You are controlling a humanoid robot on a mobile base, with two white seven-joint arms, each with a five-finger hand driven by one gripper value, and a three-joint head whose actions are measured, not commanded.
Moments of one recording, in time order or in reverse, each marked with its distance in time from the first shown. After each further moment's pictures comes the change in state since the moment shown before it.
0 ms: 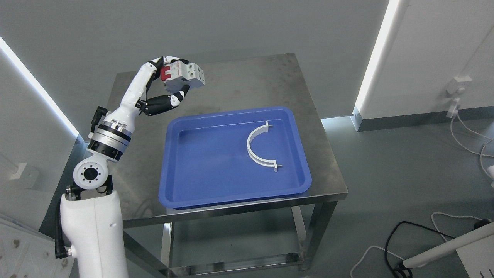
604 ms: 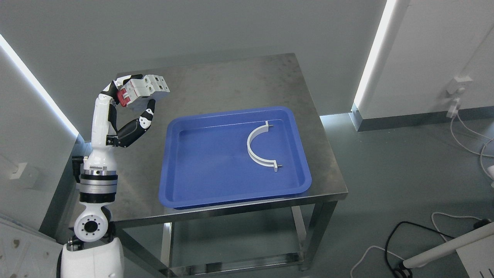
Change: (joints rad) left arm 0.262 -0.014 -0.013 -0.144 0.109 -0.146 0.256; right arm 0.000 0.000 0.000 0.000 0.000 0.000 0.000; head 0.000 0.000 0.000
